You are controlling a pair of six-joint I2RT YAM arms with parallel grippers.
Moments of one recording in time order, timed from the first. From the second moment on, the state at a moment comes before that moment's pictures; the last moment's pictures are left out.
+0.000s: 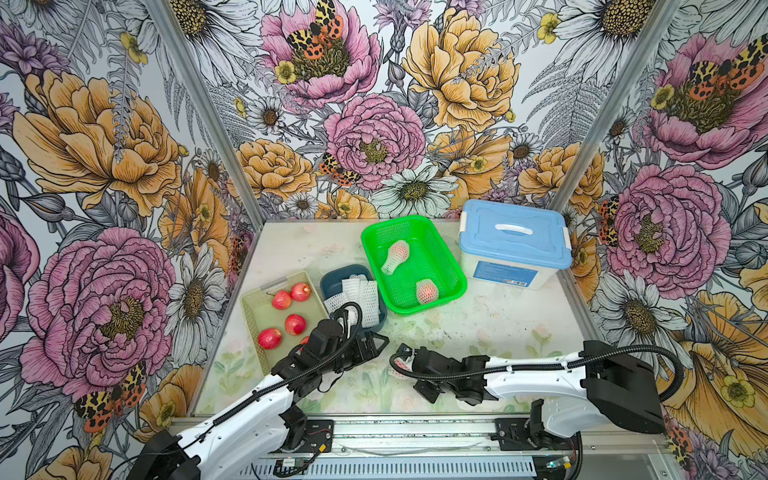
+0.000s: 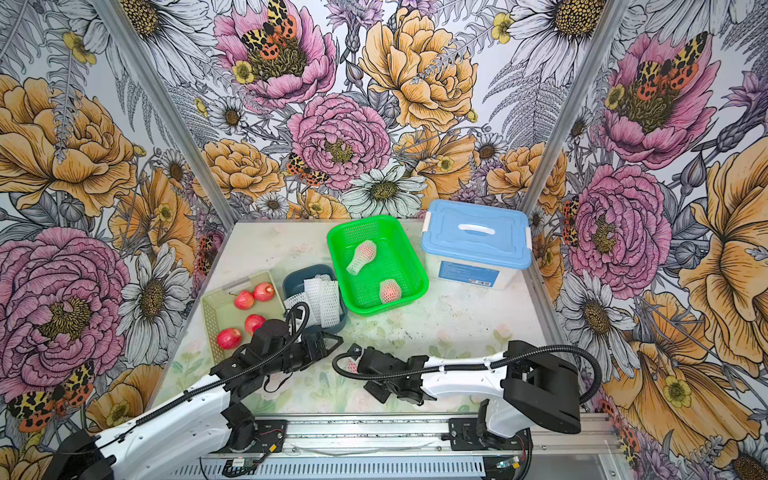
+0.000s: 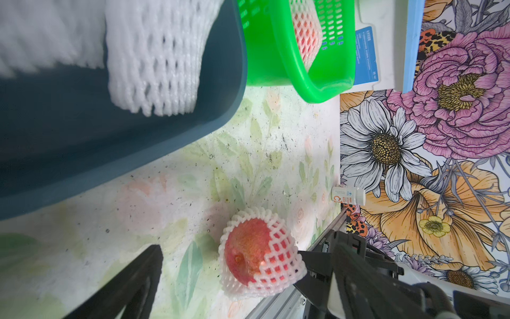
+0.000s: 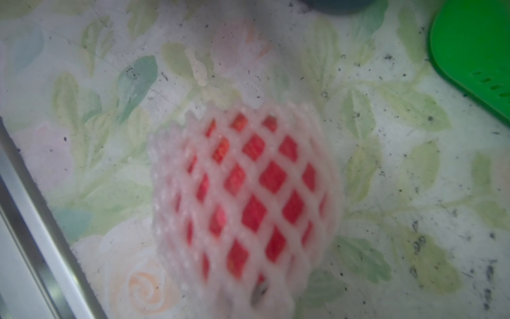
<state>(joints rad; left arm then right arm) -0.62 0.83 0.30 -0.12 0.31 -1.00 1.21 1.44 0.64 -0.22 0.15 0.19</state>
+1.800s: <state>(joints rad) -0.66 1.00 0.42 0.06 0.59 -0.90 1.09 1.16 0.49 -0.02 0.01 0.20</state>
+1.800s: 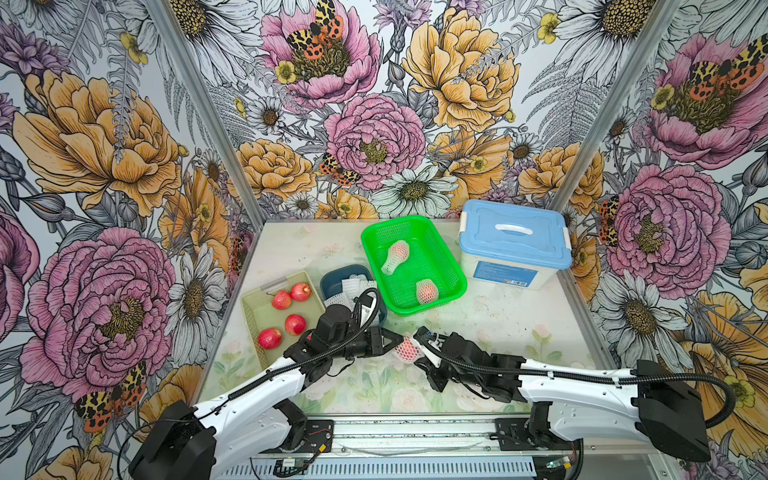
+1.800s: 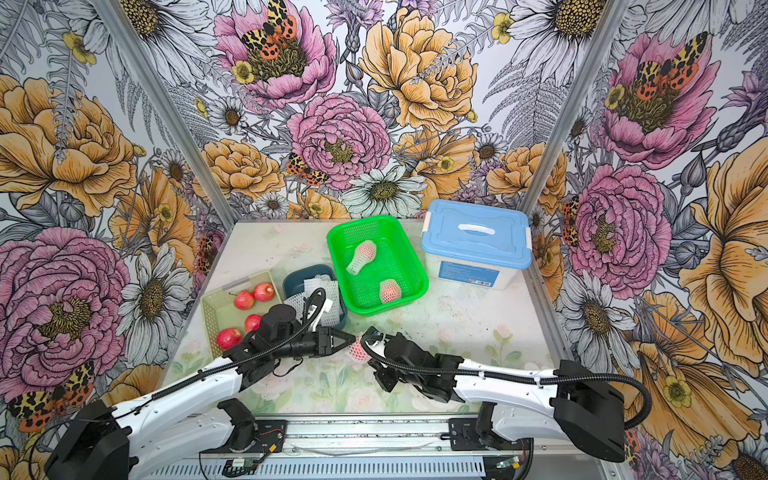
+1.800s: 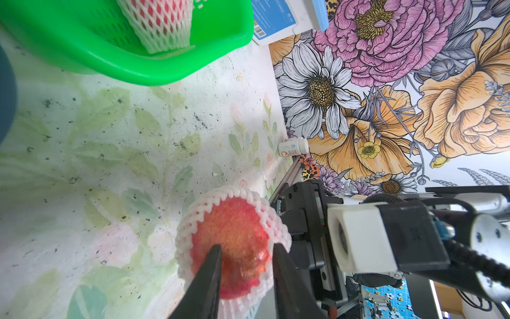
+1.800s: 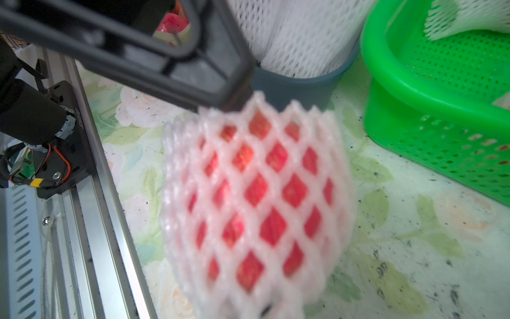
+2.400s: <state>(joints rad) -0.63 0.98 0.42 0.04 0.62 -0.89 1.08 1.16 0.49 -0.02 -0.01 0.20</state>
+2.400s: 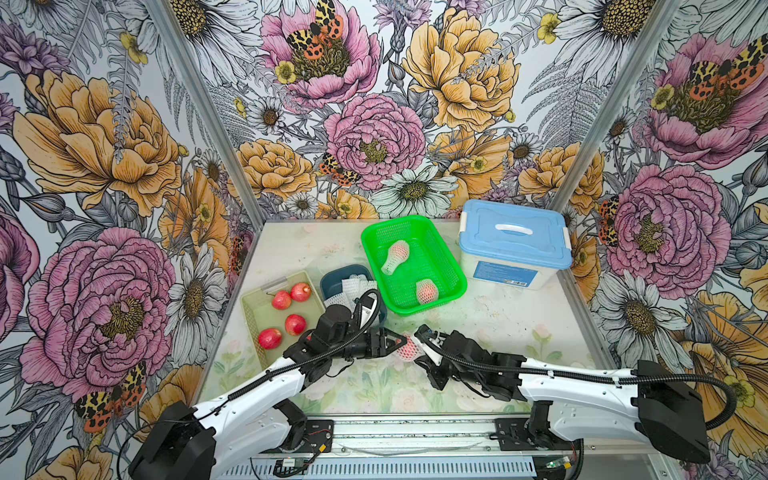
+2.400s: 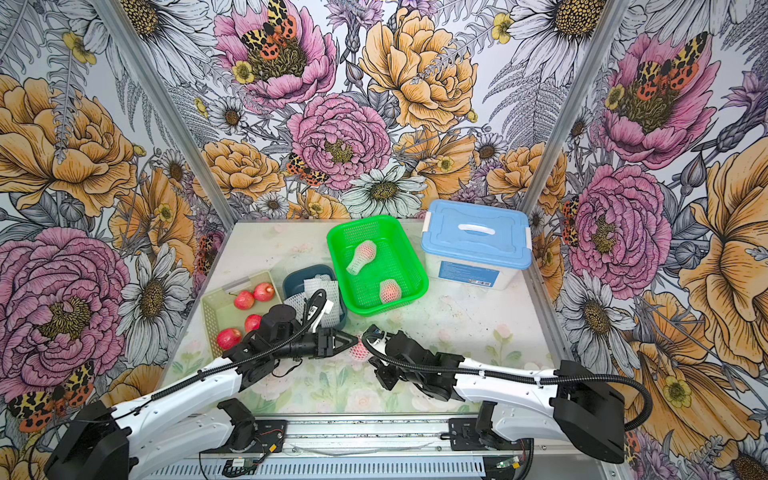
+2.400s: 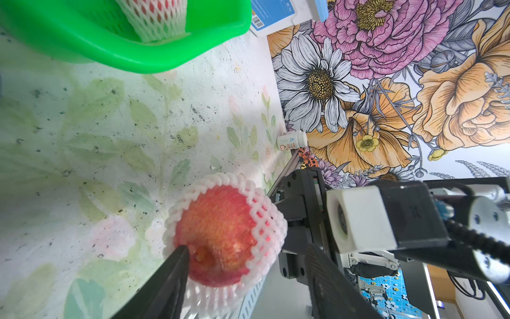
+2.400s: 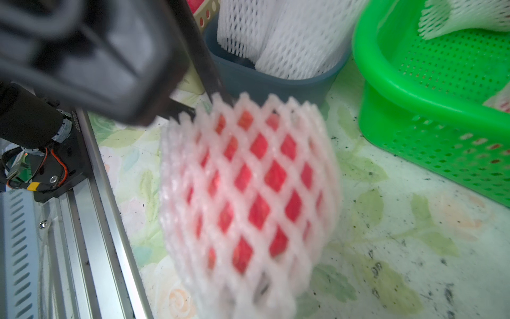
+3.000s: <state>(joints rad) -0.56 0.97 0.40 0.04 0.65 -0.90 1.08 1.15 0.51 -0.03 -0.02 0.19</state>
